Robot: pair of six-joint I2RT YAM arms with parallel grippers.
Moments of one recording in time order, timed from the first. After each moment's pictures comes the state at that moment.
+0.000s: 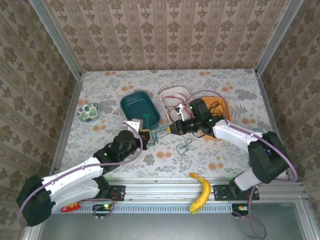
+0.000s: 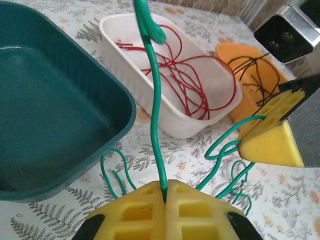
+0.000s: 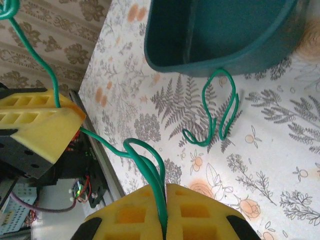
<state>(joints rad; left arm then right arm) -0.88 0.88 0.41 0.08 -0.17 -0.51 0.49 1.50 0.88 -0.14 -0.71 0.42</state>
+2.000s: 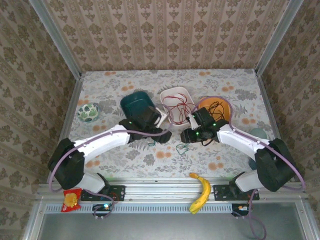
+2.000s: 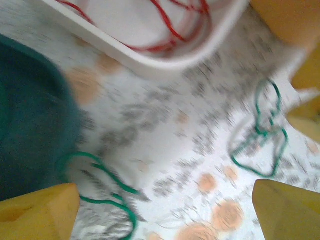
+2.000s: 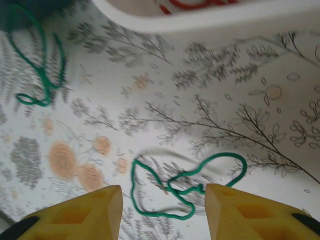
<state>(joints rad) -0.89 1.47 0.96 -0.43 0.03 -0.16 0.51 1.43 0.81 -0.47 -0.24 0.37</state>
